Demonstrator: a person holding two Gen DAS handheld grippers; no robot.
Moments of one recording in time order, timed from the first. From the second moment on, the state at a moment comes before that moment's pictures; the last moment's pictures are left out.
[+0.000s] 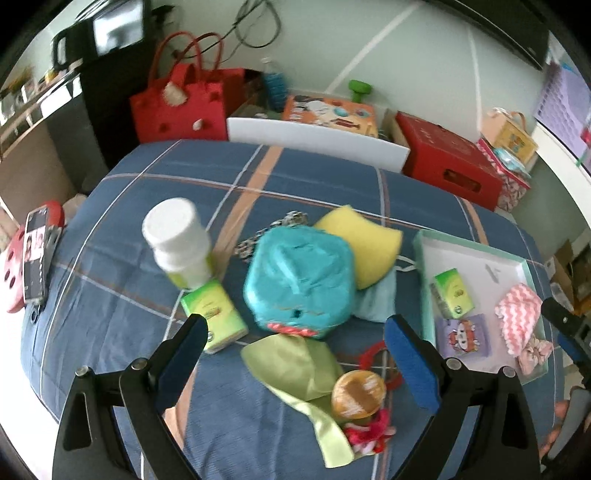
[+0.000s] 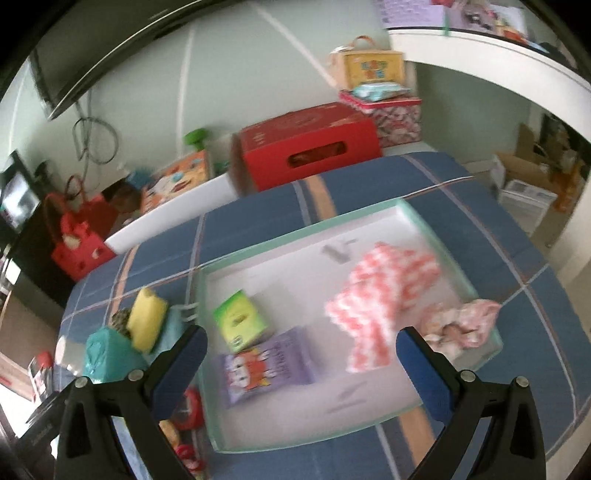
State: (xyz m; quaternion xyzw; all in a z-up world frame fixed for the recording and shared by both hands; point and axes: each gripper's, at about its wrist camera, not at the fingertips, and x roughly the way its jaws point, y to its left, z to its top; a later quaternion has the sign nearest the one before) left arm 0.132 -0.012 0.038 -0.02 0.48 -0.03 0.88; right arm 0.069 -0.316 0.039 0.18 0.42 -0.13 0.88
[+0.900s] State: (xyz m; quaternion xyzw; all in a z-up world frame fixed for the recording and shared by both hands) left arm 0.127 0.035 -0.005 -0.10 0.55 0.00 0.83; right arm 0.089 -0.200 -0.006 0.11 0.51 0.01 0.85
